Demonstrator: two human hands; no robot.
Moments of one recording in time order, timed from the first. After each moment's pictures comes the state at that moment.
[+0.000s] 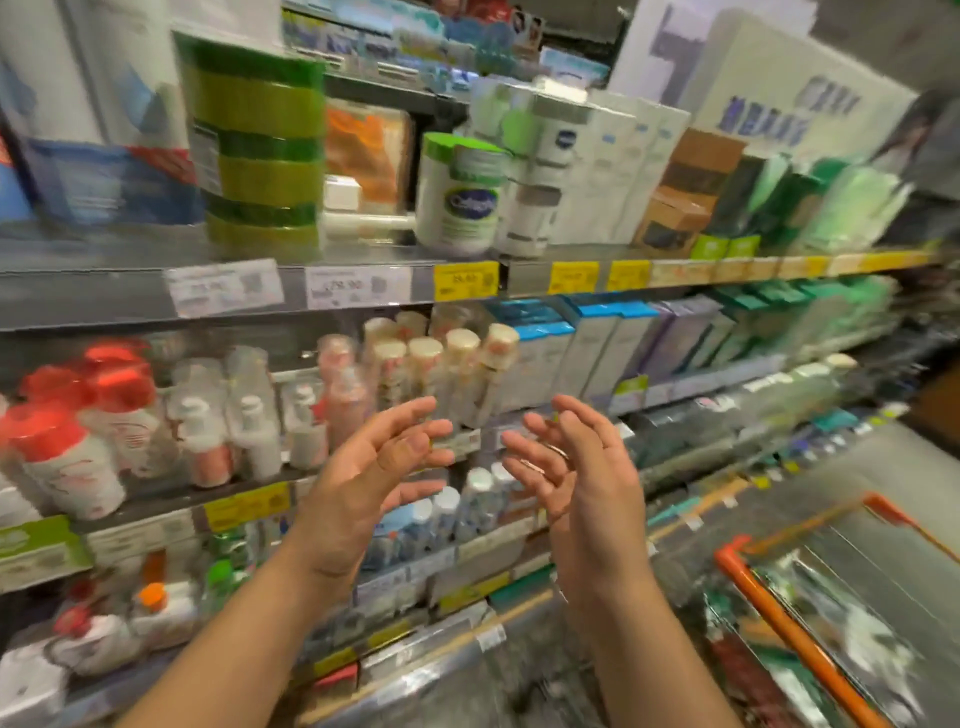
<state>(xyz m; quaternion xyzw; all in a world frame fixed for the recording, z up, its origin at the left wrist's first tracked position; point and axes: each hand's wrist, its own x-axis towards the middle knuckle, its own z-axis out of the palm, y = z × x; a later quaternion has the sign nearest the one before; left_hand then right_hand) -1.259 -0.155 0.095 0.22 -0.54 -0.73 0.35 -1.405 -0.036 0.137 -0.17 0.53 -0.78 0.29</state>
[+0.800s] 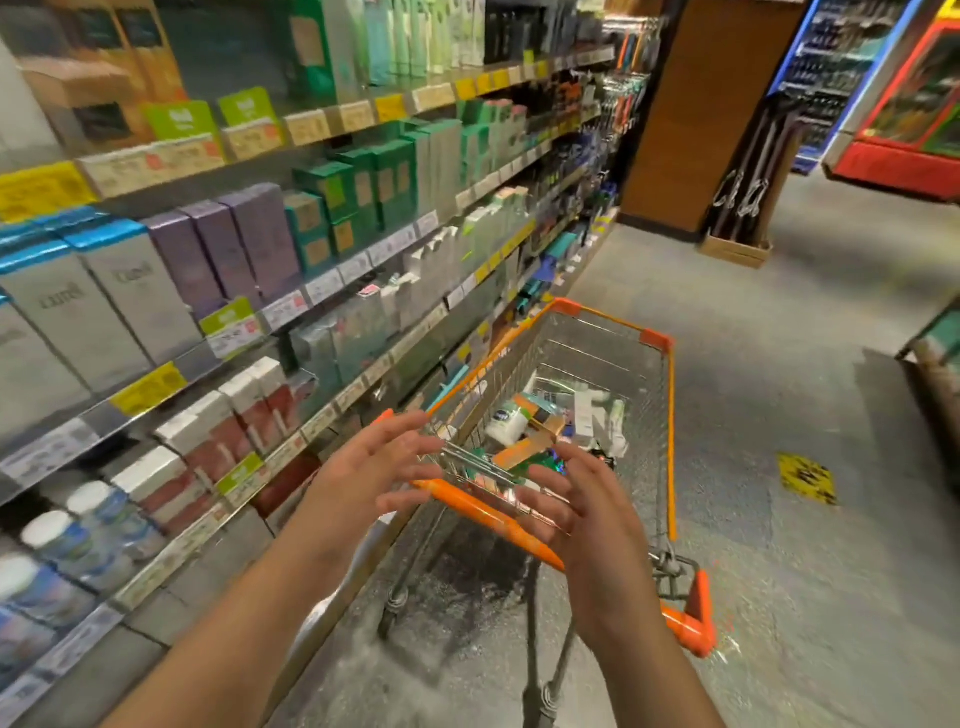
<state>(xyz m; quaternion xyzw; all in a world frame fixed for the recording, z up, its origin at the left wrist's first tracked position) -1.574 0.145 0.065 0.14 -0.62 -0.77 0.05 -1.616 0.362 0.060 0.10 0.57 -0.81 0.12</state>
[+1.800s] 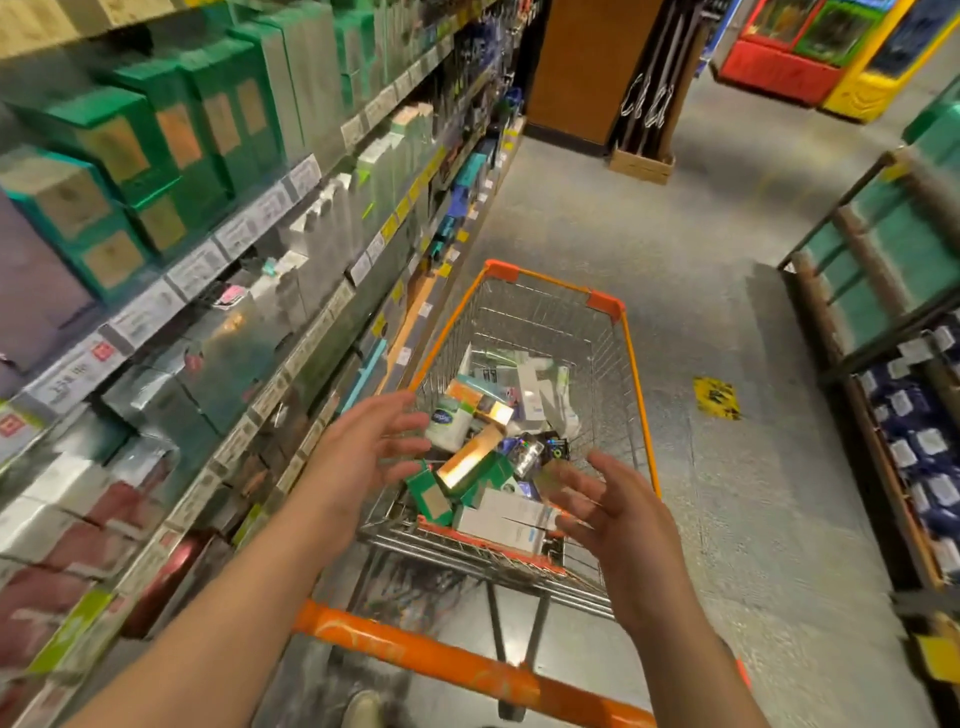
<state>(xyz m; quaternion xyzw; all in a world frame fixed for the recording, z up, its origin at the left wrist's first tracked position) -1.821 0.102 0.012 0.22 -0.57 -0.79 -0.08 -1.790 0.353 0.013 0.26 0.62 -0.74 0.05</state>
